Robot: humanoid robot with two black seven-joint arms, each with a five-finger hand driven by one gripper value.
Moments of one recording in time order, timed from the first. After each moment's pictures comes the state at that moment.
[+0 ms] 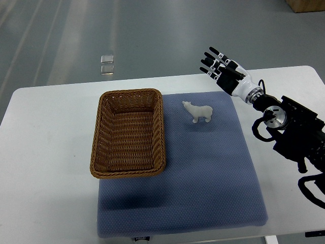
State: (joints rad) left arm 0.03 0.00 -0.23 -0.12 0.01 -0.02 -0.07; right arm 0.95 -0.06 0.58 0.21 -0.04 0.61 0.21
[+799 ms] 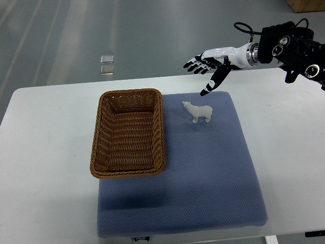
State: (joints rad) left arm 0.03 0.00 -0.22 -0.12 0.01 -0.02 -0.07; right arm 1.27 -0.31 0.18 0.60 -0.96 0.61 0.12
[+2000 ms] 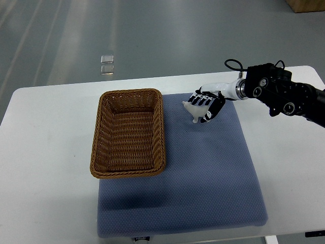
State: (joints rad) left arm 0.03 0.00 -0.23 -0.12 0.01 -0.02 -0.07; right arm 1.12 -0.24 0.12 0.60 -1.02 0.42 0.08
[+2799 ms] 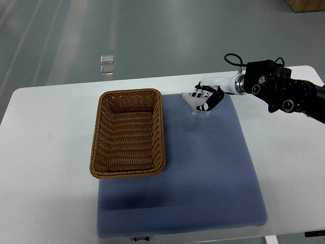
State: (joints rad) left arm 0.03 0.00 -0.23 -0.12 0.01 -0.02 -0.07; right arm 1.18 -0.25 0.10 0.62 -1.02 0.39 0.09
